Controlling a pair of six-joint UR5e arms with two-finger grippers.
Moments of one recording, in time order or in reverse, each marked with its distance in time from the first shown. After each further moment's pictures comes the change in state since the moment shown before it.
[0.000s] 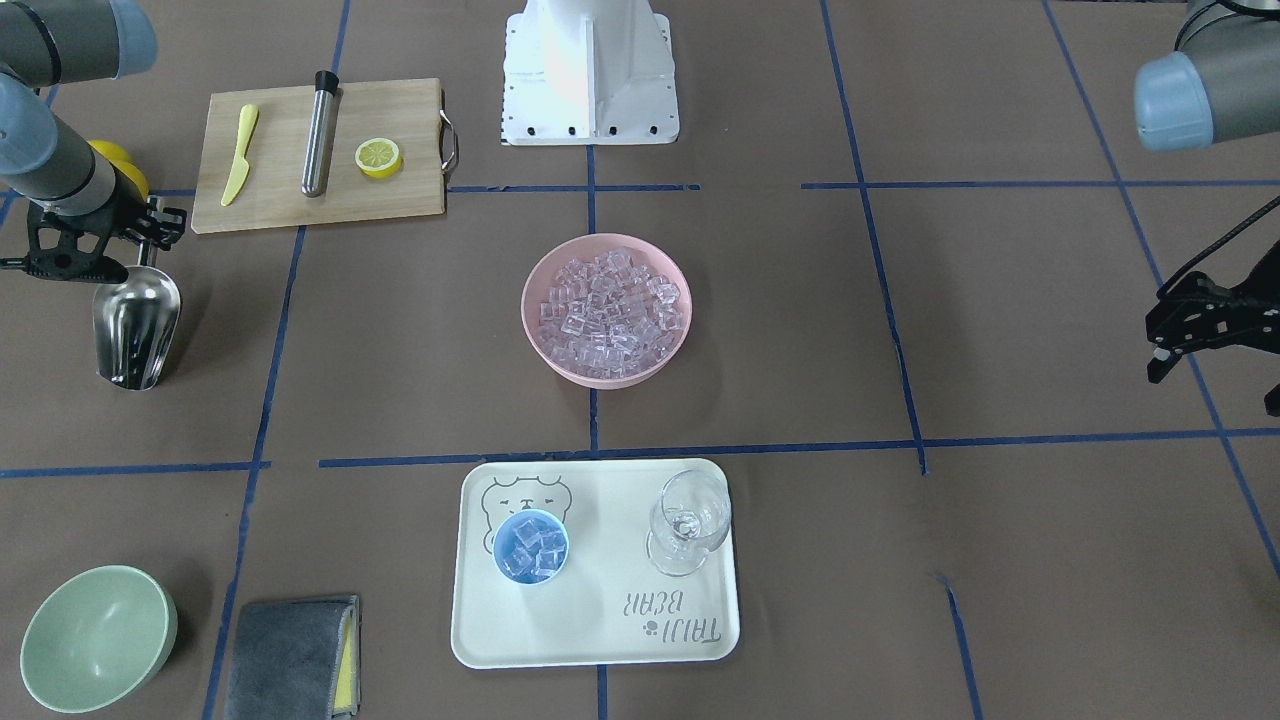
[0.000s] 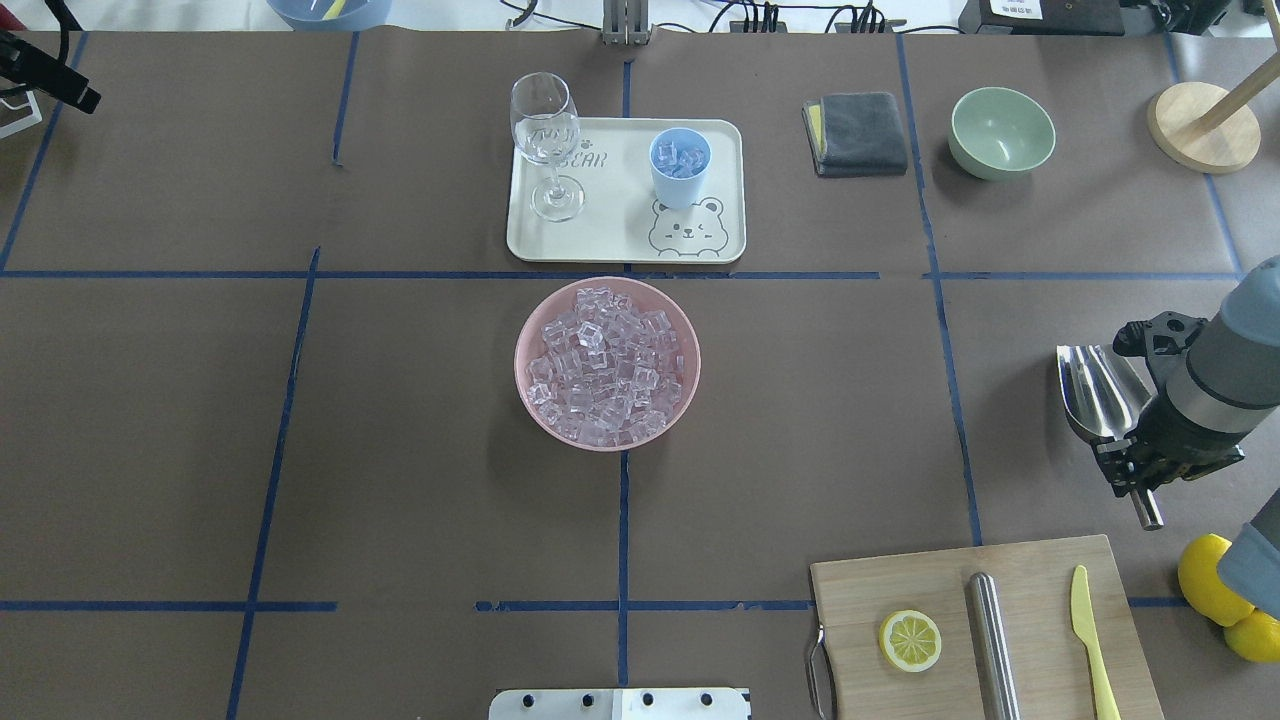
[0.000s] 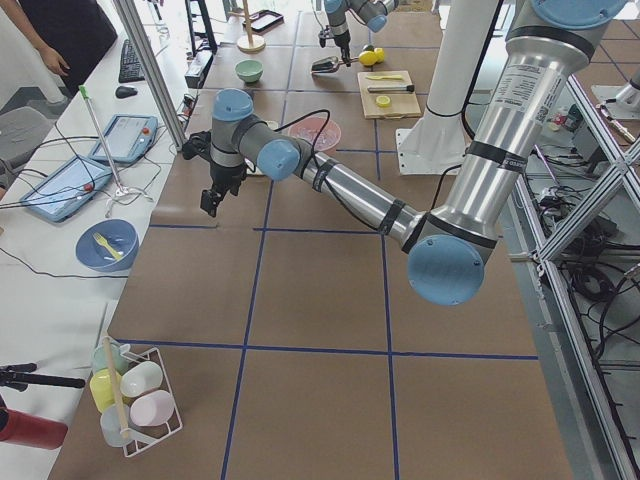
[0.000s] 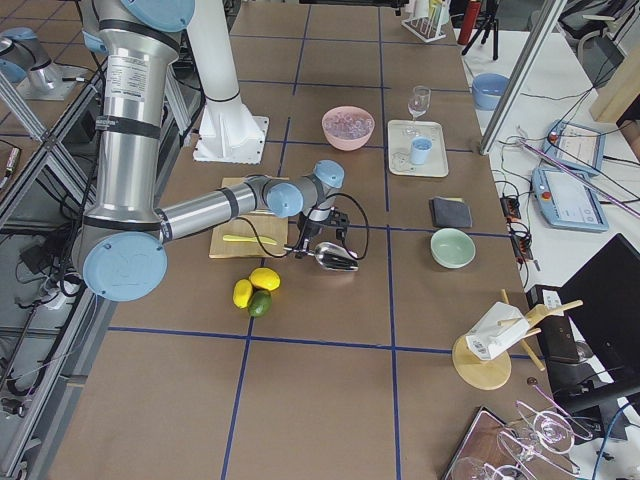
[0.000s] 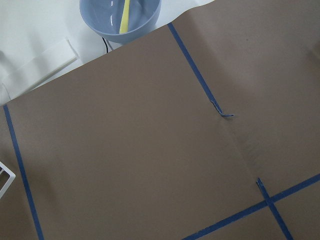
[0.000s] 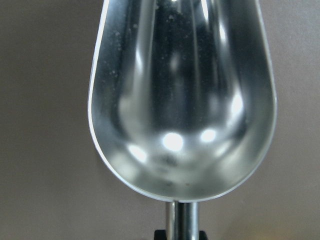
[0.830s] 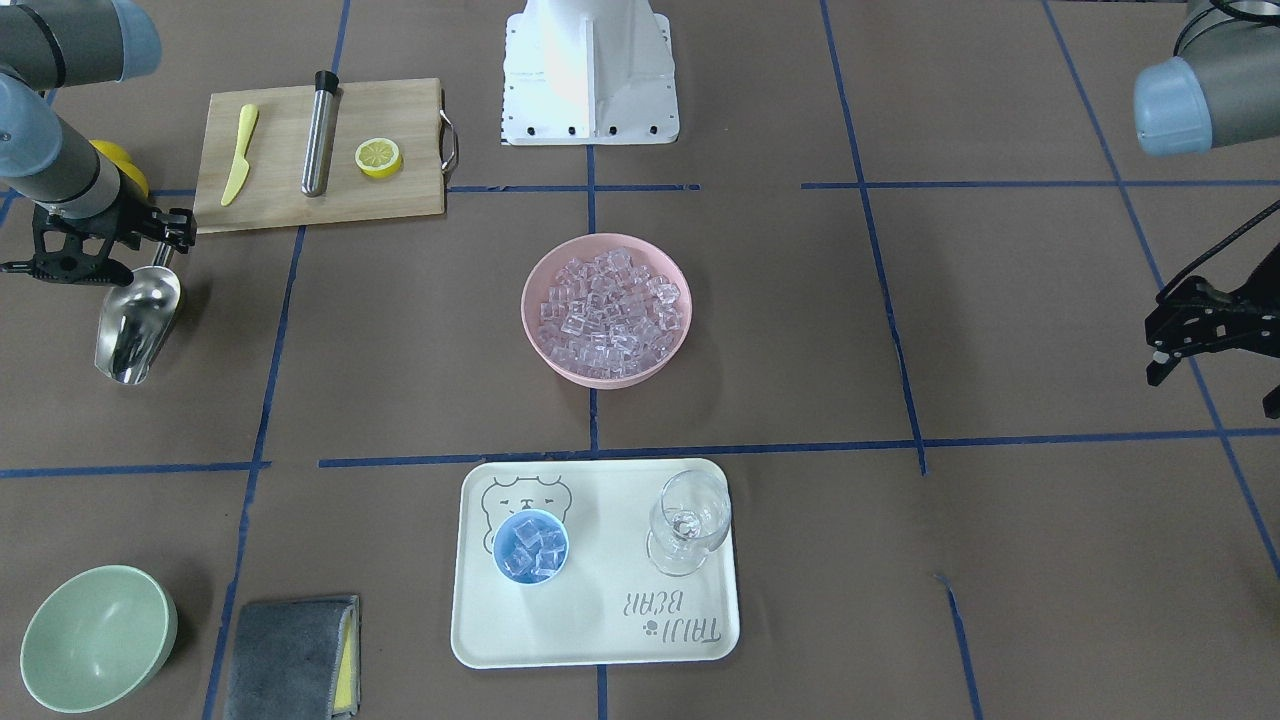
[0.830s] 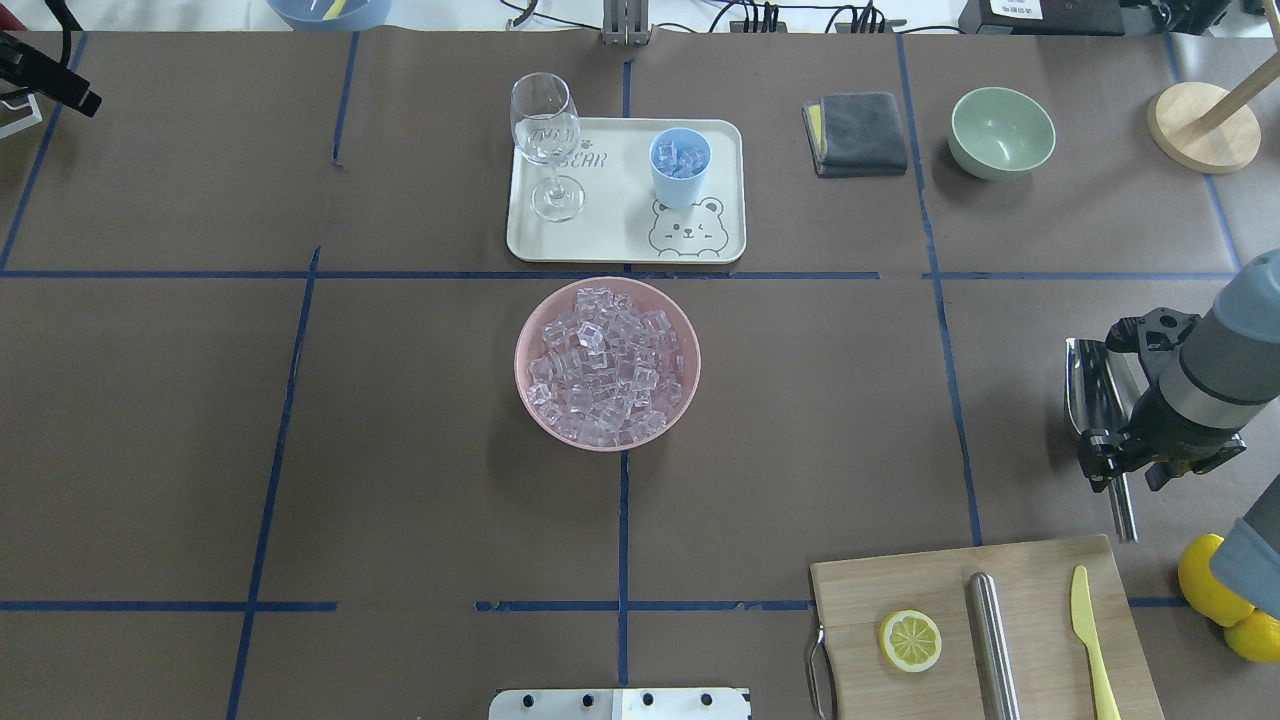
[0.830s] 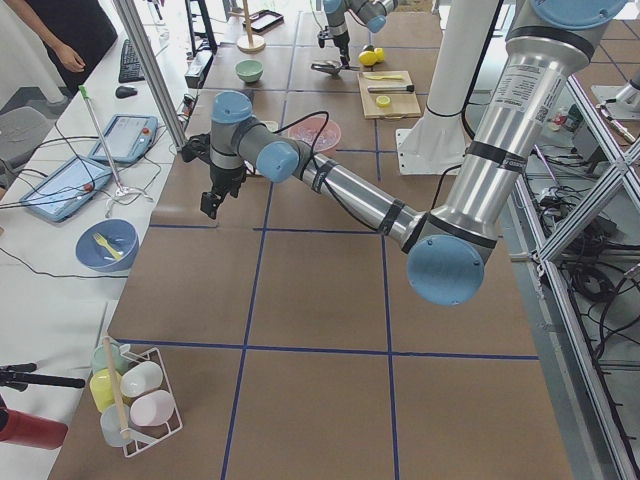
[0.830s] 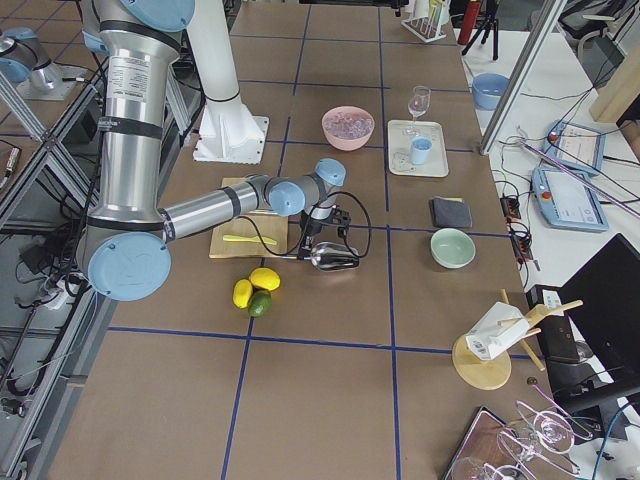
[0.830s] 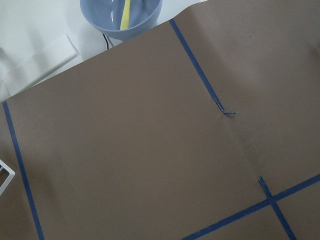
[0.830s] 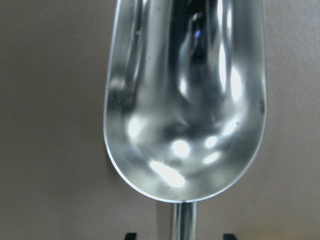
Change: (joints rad) left arm 0.002 0.000 0.009 -0.003 -0.001 0.000; right arm 0.000 0.012 0.000 0.000 0.001 0.002
